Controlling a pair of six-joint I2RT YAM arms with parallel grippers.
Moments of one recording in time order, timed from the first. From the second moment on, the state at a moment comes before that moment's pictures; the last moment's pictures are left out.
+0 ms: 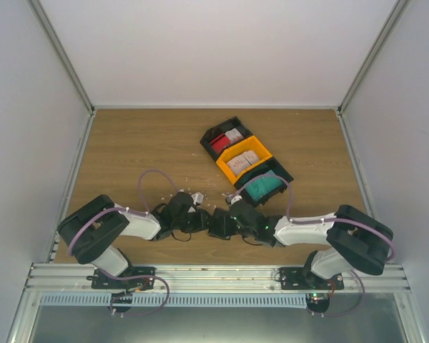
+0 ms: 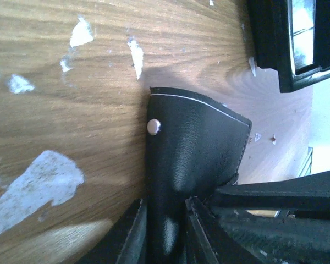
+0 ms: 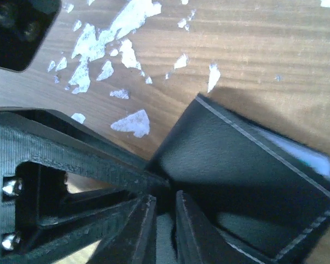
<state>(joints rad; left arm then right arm) -0.78 1.57 0.38 0.45 0.35 -1.00 1.03 1.45 0.42 0.28 0.05 0.82</state>
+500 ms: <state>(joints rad) -0.78 1.33 0.49 0.00 0.16 -0.89 0.84 1.14 0.81 -0.42 0.16 0.61</state>
